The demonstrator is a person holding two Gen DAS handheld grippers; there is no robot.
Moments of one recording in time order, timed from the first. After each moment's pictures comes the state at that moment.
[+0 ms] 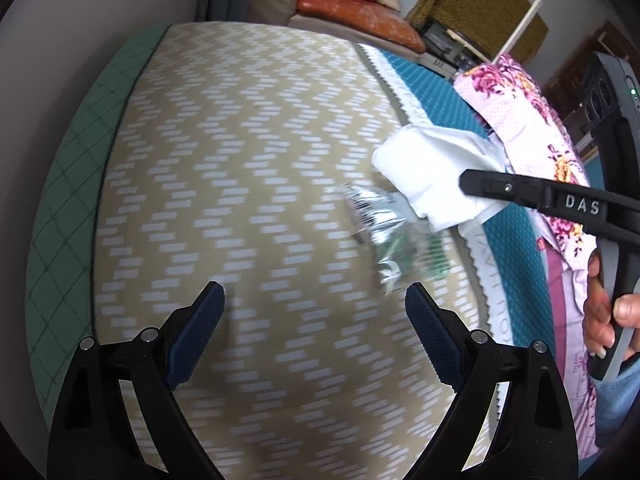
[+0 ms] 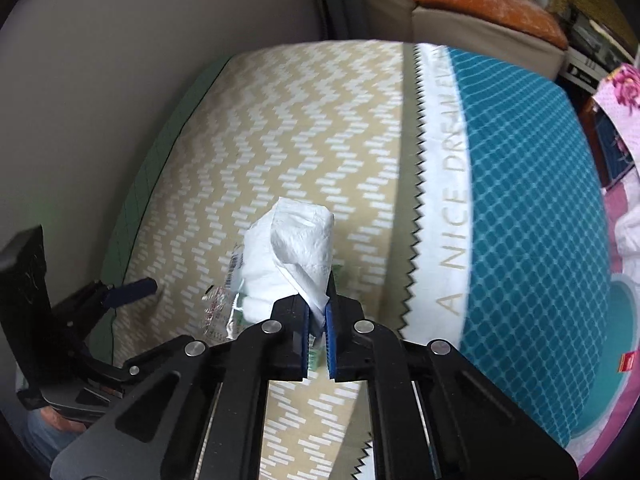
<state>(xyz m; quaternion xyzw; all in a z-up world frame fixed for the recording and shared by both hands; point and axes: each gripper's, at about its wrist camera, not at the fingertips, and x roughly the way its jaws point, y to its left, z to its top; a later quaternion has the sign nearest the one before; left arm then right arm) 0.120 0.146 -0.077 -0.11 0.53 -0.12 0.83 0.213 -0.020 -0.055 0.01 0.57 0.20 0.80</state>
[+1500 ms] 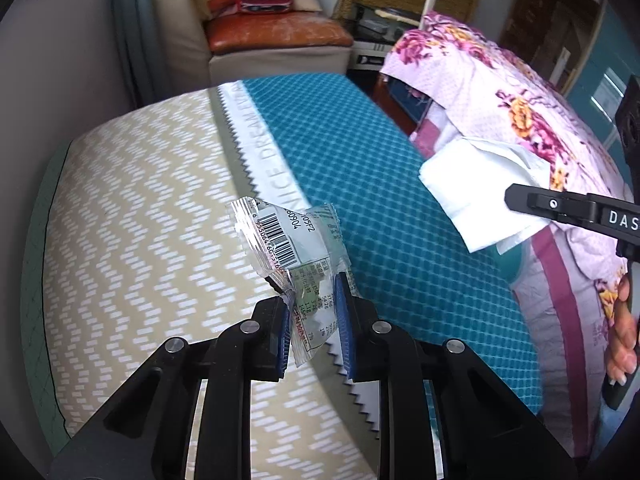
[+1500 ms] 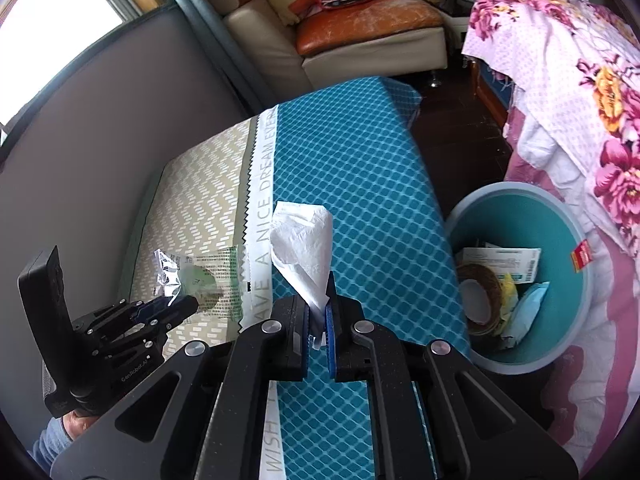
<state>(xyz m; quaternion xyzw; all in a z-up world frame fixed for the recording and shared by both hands) 0.135 -0.054 -0.029 0.02 0.48 -0.16 0.86 0.136 -0.234 0.000 0.16 0.50 0.11 0.85</state>
